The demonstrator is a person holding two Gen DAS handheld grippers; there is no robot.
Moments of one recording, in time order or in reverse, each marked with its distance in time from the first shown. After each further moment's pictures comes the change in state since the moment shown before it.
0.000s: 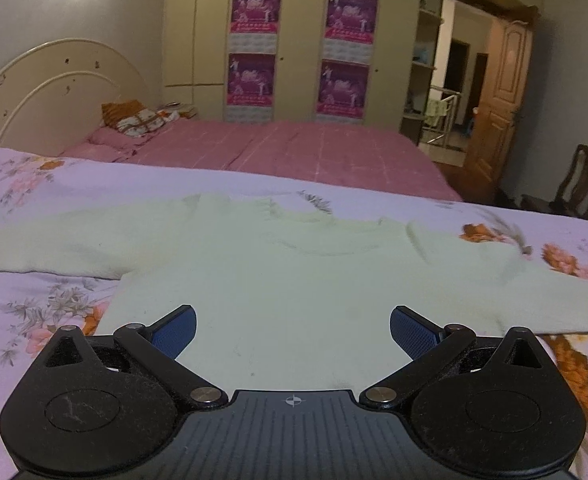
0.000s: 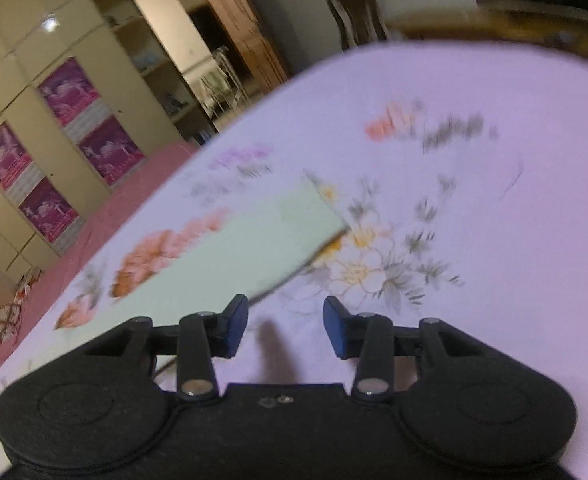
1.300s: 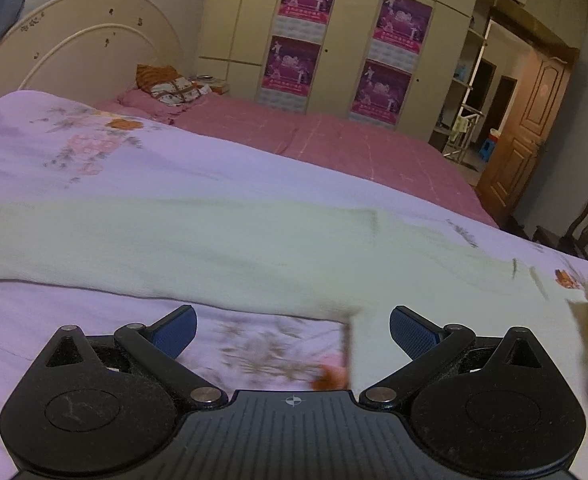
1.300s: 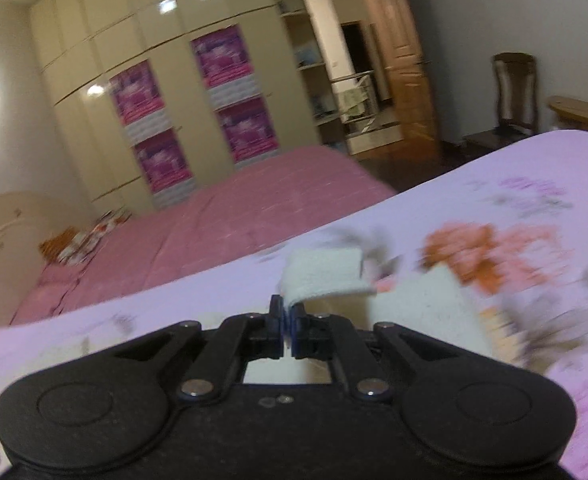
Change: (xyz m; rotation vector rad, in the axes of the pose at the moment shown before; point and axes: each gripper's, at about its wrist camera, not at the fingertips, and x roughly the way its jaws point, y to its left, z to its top) left arm 0.067 0.232 0.025 -0.140 0.030 -0.040; right arm -0.023 0.290 -0.103 -0.404 -0.026 0.248
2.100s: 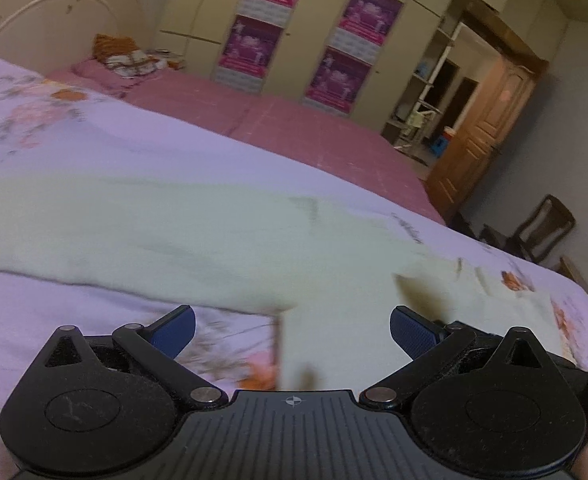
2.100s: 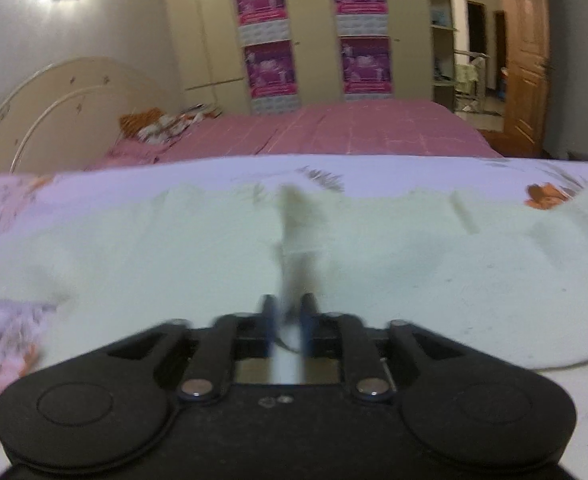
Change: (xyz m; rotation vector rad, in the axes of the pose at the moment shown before) left arm 0.031 -0.013 0.006 -0.042 0.060 -0.203; right arm 0.023 0.180 -0.095 -0.345 0.160 0.155
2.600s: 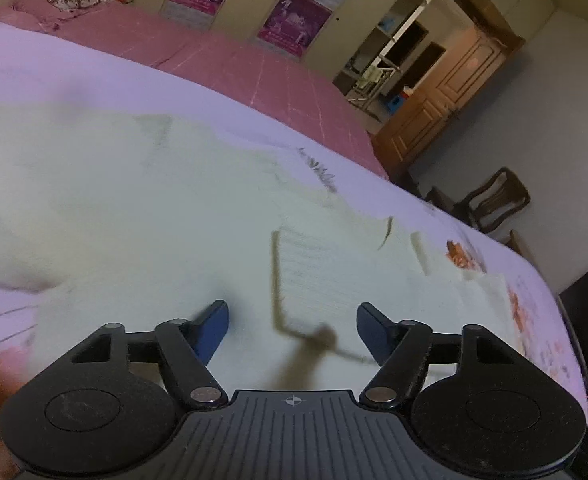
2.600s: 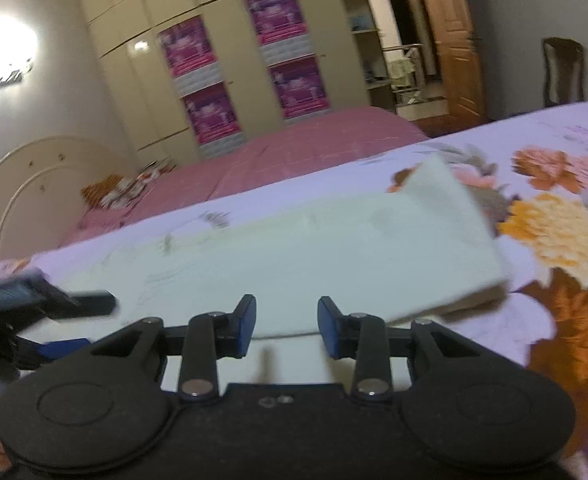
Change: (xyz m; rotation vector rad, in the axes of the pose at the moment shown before) left arm 0.103 -0.097 -0.017 -0.061 0.171 -0.183; right arm -0.081 -0.117 -0.017 0.312 -0.092 -0.077
